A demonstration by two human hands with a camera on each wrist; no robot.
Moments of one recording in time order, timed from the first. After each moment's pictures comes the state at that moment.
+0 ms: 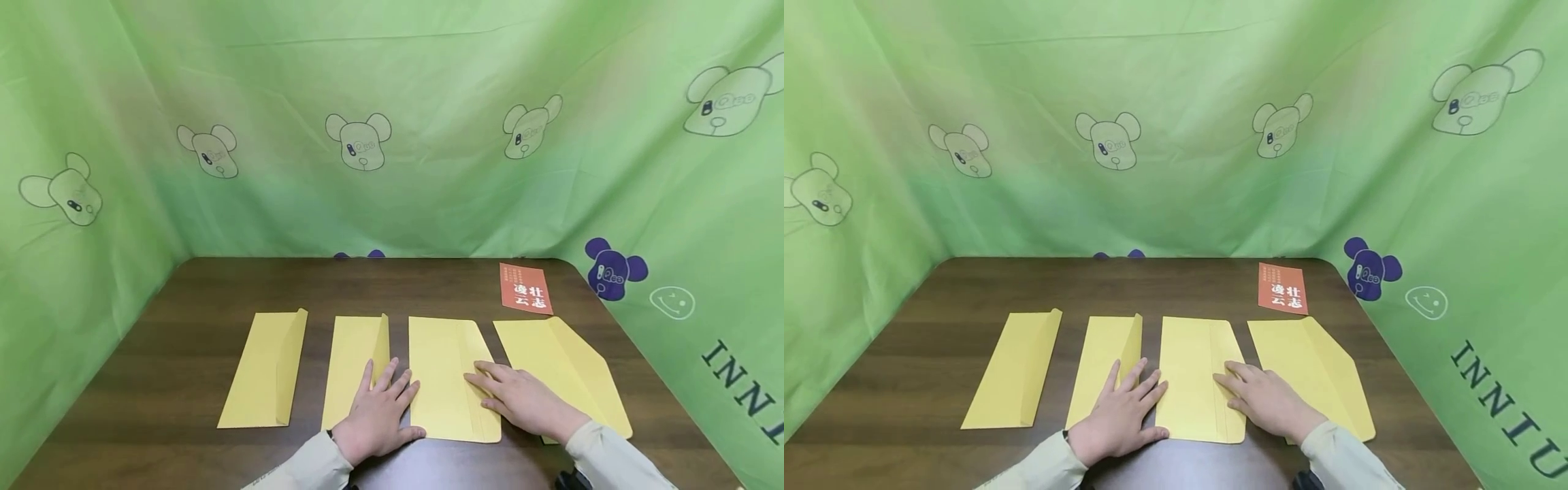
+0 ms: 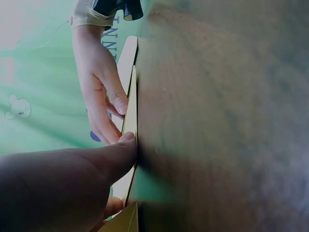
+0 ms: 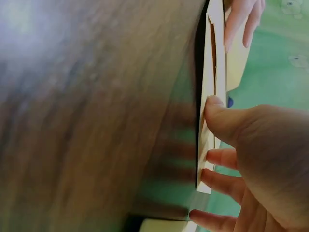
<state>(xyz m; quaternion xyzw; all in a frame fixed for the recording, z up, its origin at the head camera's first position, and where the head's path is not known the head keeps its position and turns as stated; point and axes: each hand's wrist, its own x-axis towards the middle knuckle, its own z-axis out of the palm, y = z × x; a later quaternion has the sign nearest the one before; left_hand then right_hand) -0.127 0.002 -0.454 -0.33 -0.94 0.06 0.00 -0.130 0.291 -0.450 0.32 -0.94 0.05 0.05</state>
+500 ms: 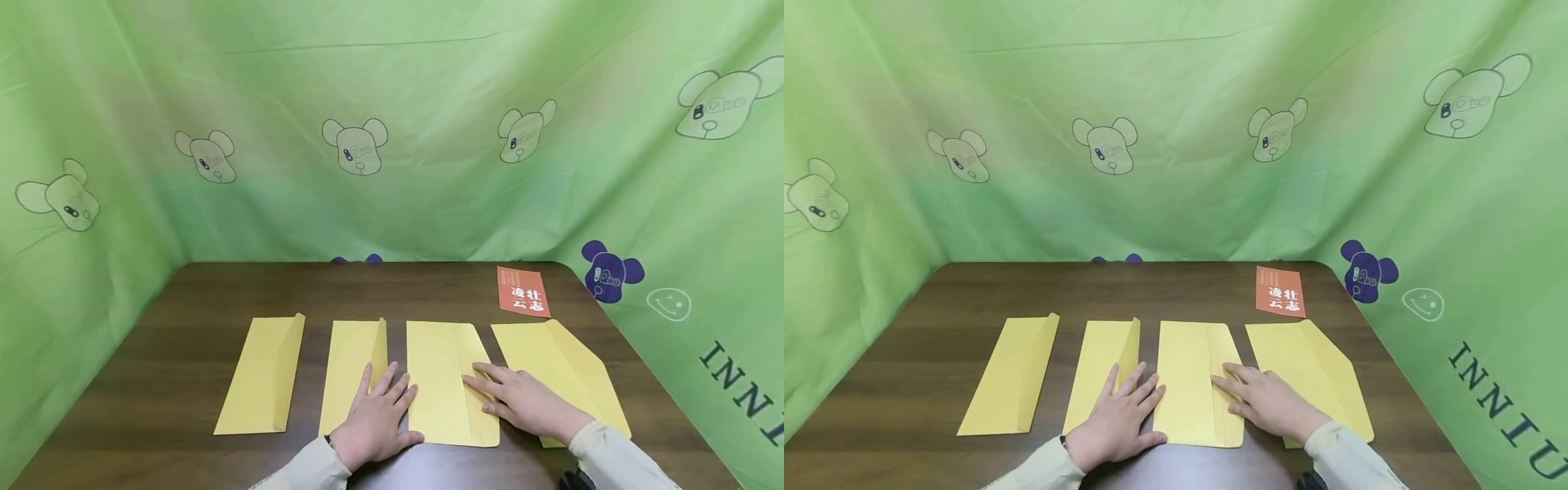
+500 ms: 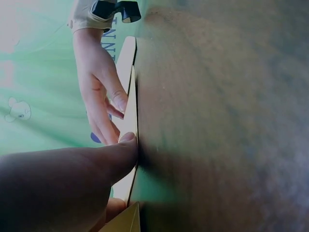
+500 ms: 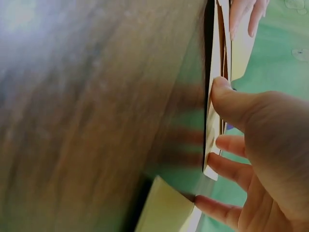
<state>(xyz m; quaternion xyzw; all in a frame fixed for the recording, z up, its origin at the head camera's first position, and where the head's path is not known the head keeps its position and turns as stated) -0.127 0.004 -0.452 -0.33 -0.94 0.04 -0.01 -0.133 0.302 -0.451 0.35 -0.93 0.04 0.06</state>
